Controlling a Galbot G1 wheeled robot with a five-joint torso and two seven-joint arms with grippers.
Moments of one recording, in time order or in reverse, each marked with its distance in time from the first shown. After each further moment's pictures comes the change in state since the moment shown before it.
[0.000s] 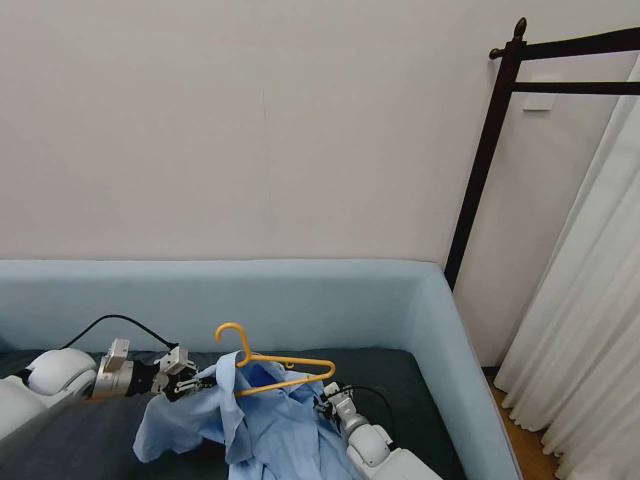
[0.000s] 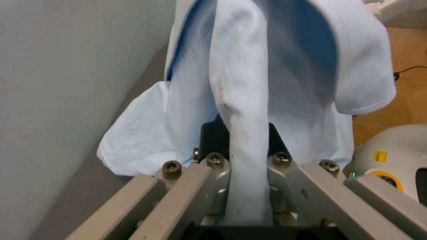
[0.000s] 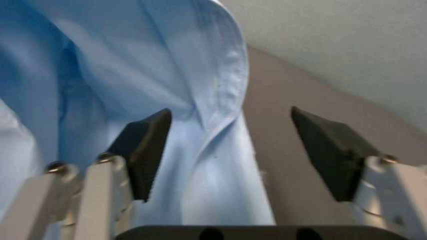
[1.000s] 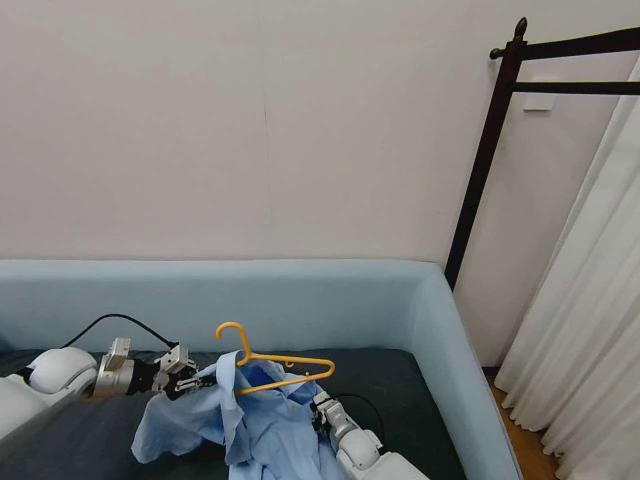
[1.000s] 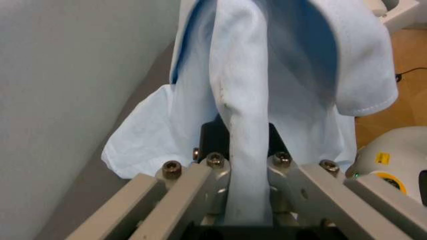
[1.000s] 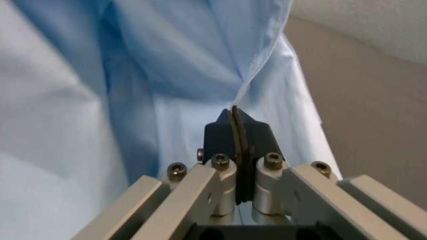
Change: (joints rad) left arm -0.016 -0.004 0.006 0.005 -0.008 0.002 0.001; right arm 0.007 0.040 -0.010 -0.052 0.077 -0.042 -0.026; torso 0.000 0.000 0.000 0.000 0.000
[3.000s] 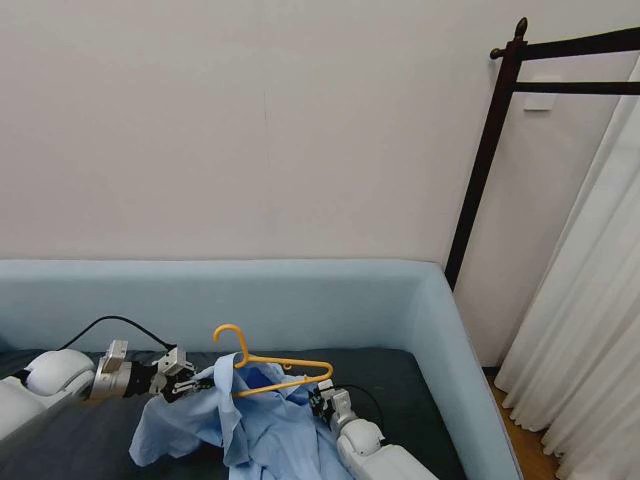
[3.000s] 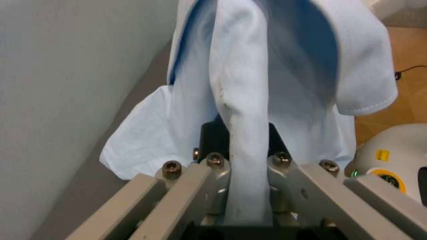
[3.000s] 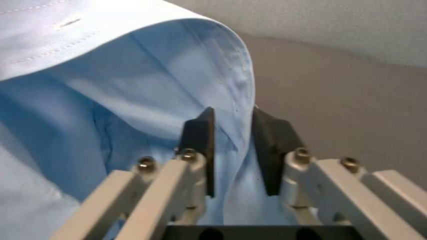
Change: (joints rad) left arm 0.019 -0.001 -0.016 0.011 0.008 -0.007 0.008; right arm 0.029 0.019 0.048 -0.028 0.105 0.057 -0.029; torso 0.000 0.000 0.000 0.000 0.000
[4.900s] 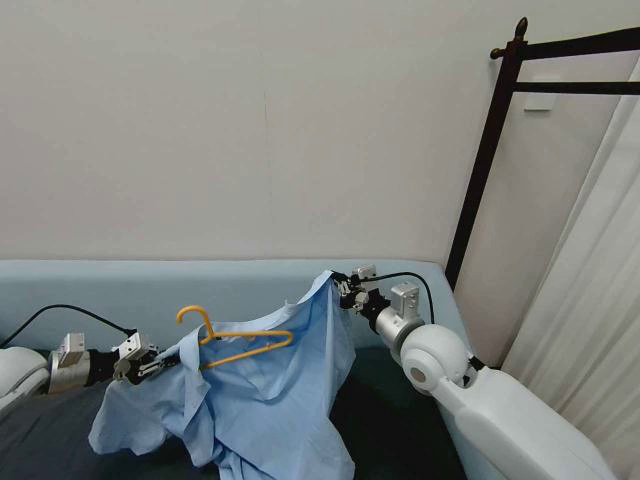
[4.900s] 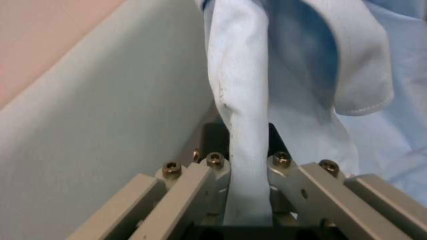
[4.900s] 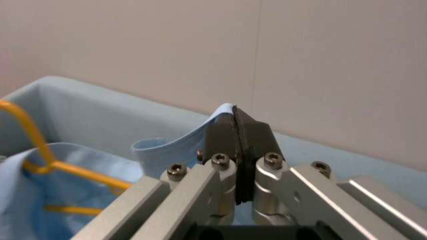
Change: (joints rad) left arm 0.100 0.081 -0.225 -0.035 0.075 0.011 -0.195; right arm 0.079 -0.600 0.036 1.260 0.478 -0.304 0.229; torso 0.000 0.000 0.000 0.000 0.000
